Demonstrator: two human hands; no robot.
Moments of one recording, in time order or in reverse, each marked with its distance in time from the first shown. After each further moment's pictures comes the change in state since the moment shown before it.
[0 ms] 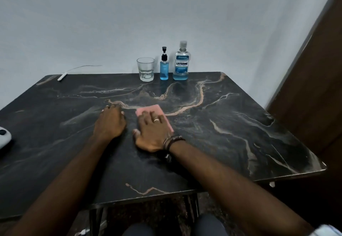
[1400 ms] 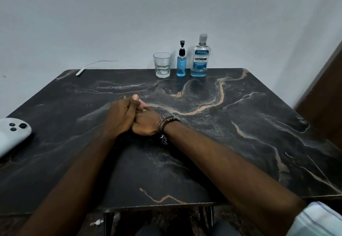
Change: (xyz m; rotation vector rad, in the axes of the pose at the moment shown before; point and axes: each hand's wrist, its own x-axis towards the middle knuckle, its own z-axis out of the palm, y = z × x) left_hand -0.001 -0.005 -0.012 -0.435 0.231 0.117; right_hand 0.076 -0.027 -0.007 0.040 -0.022 -0.425
